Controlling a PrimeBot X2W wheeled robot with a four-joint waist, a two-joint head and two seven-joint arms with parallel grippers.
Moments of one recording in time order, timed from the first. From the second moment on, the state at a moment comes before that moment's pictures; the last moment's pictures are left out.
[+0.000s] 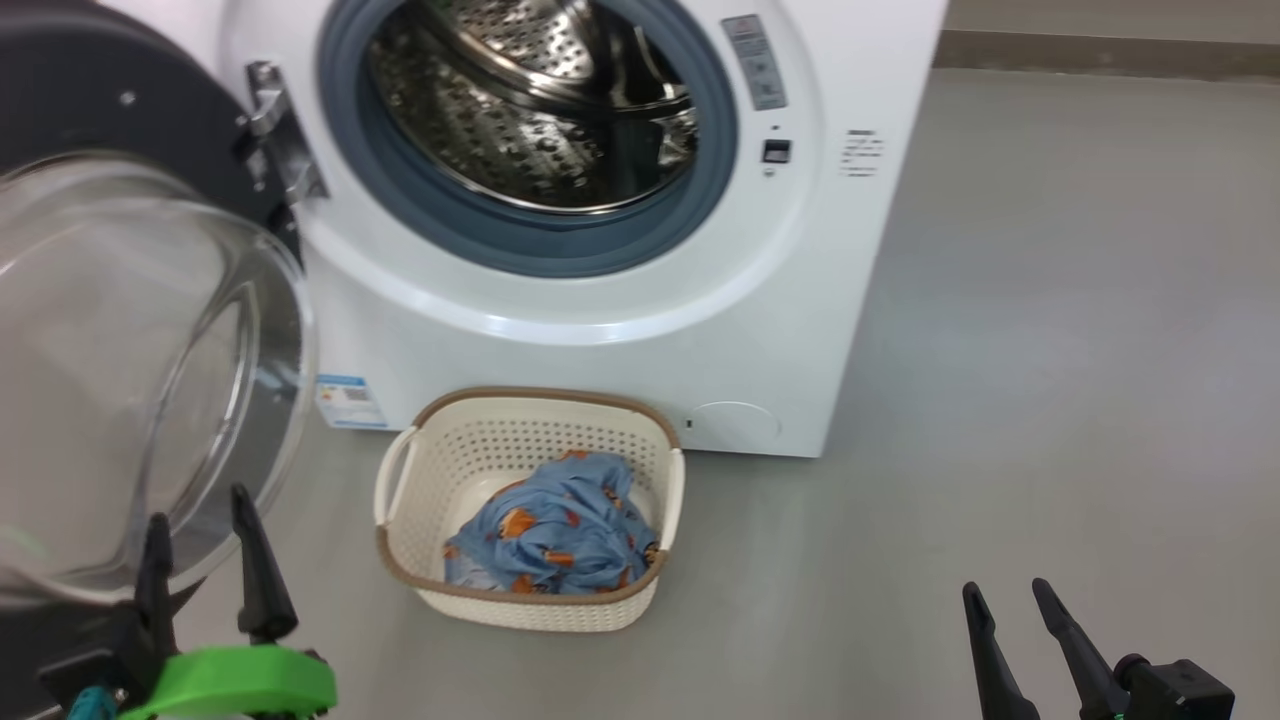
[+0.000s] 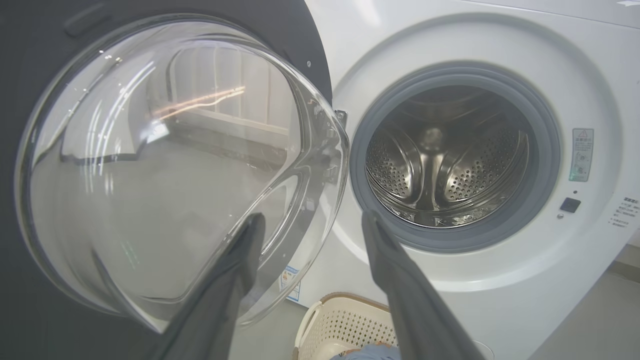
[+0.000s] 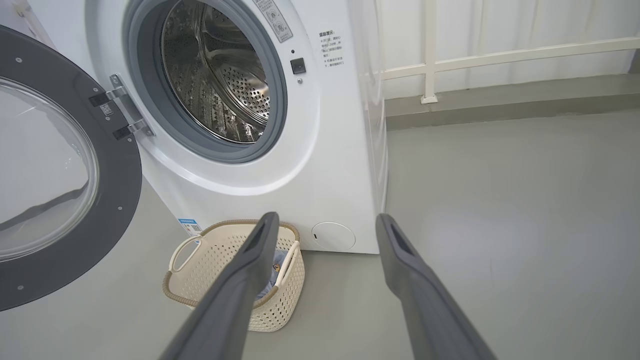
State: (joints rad) left arm -0.06 0.03 0.04 0.11 -0.30 0.09 -0.26; right arm 0.12 -0.04 -0.03 0.13 0.25 0.13 -0.25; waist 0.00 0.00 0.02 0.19
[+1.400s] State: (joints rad) left arm 0.16 0.04 0.03 0.10 -0.29 -0.01 -0.26; right arm 0.12 -0.04 -0.06 0.10 0.22 0.13 -0.25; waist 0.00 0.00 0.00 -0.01
